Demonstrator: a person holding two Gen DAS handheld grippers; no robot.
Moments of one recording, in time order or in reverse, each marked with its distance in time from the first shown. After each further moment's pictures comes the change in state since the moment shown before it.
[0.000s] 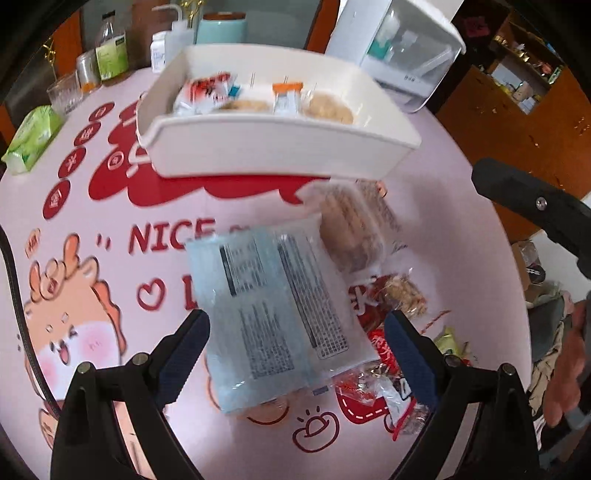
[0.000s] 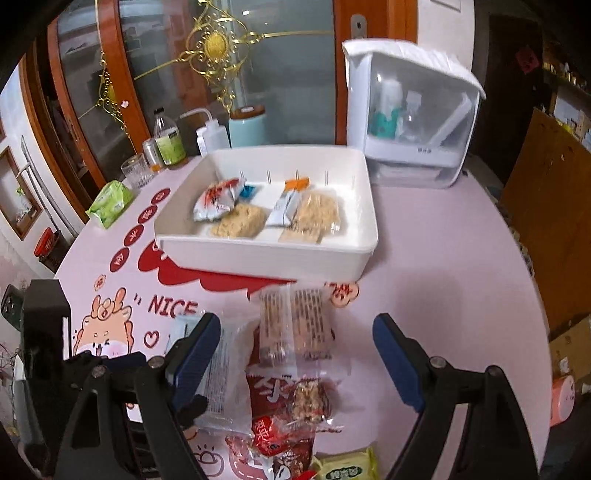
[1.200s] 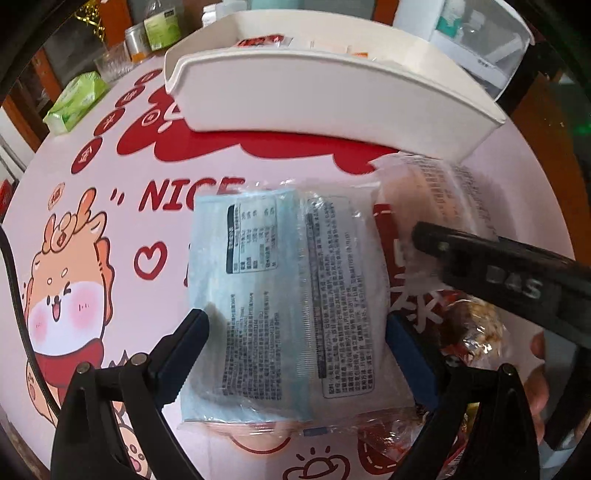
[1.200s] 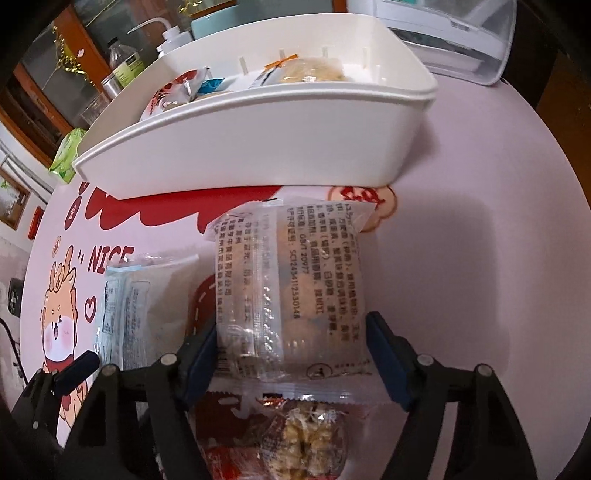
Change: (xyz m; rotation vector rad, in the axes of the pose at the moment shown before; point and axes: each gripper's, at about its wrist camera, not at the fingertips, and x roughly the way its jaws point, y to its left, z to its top) left arm 0.056 -0.013 -0.012 -0.142 0.026 0.256; right arm 0.133 -0.021 -0.036 0.065 0.294 0.057
